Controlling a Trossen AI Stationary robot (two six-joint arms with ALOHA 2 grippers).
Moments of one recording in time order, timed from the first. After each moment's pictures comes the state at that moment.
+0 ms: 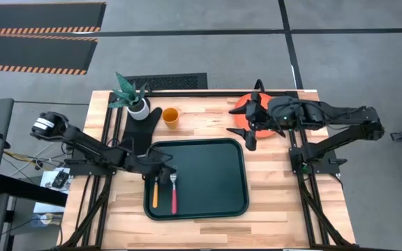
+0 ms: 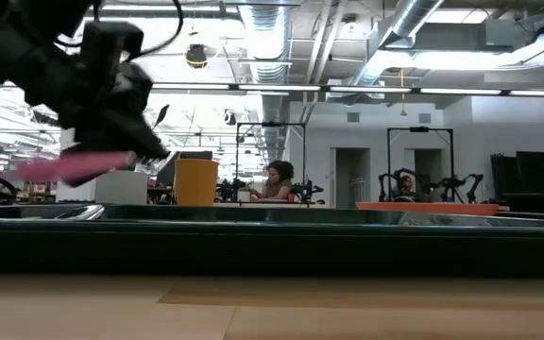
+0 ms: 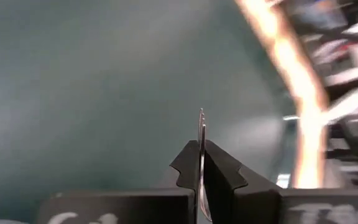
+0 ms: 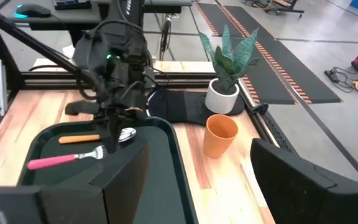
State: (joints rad) left arm -0.30 1.27 0.37 0.28 -0.28 -1.13; right arm 0.05 1.19 1.39 -0.58 0.26 -0.01
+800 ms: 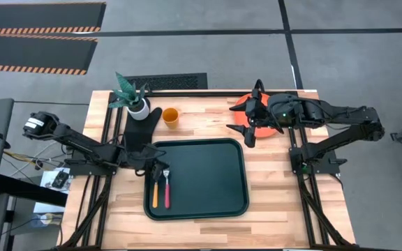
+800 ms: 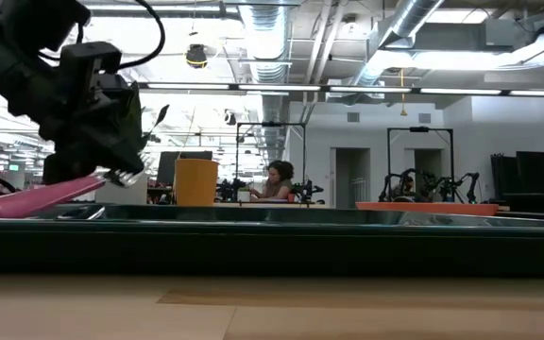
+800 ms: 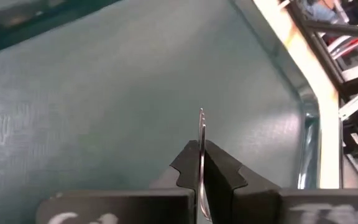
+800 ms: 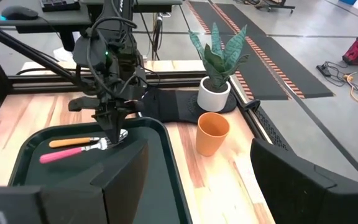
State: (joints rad) left arm -0.26 1.10 0.26 0.23 -0.27 -1.05; right arm 0.02 1.19 1.39 -0.58 0.26 0.00
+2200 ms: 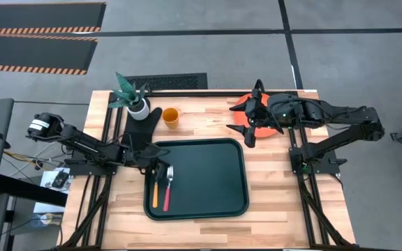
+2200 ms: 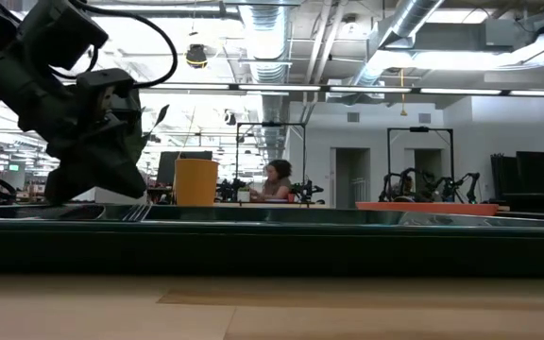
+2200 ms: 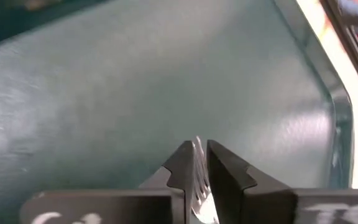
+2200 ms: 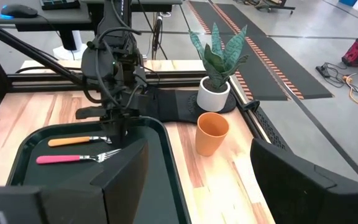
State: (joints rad) left arm -0.20 1.21 0.26 0.26 -0.22 -1.07; right arm 0.02 1.19 1.39 -0.58 0.26 -0.01
